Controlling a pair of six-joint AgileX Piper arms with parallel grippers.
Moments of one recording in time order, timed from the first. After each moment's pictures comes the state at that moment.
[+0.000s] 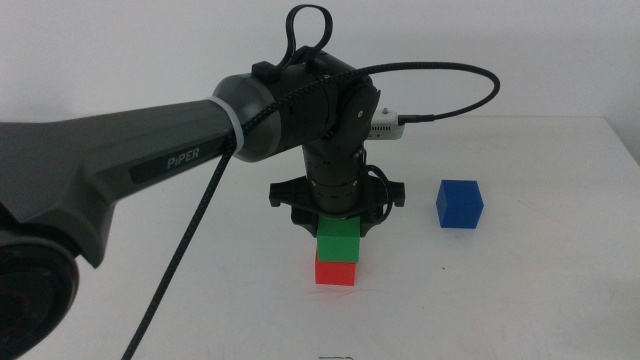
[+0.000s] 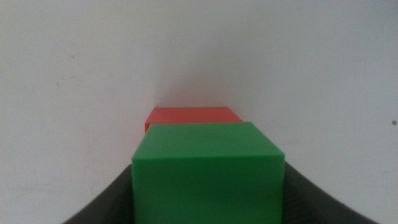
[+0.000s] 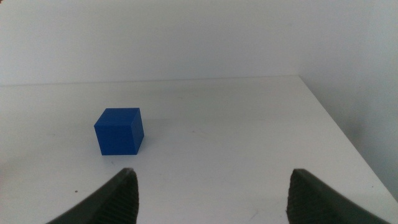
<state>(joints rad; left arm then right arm) -0.71 2.02 -1.69 0.06 1.06 -0.65 0.01 0.00 0.03 -0.03 0.19 0.07</state>
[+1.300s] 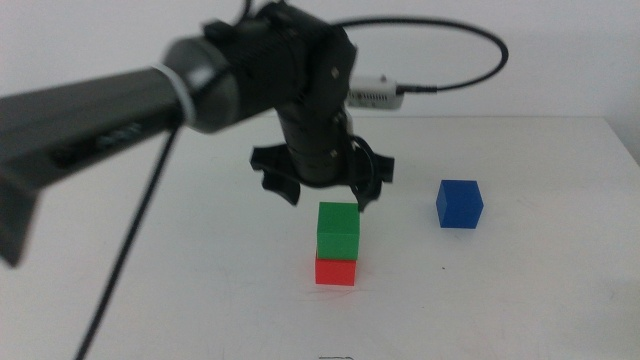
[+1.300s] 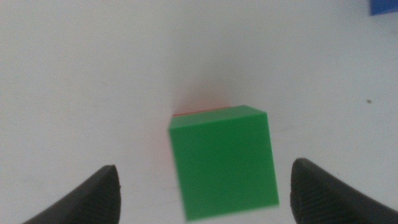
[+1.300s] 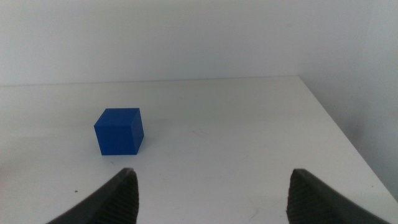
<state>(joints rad) -0.69 1.92 -1.69 0.07 1.09 -0.49 0.01 0.00 0.03 -0.03 0.19 0.07</state>
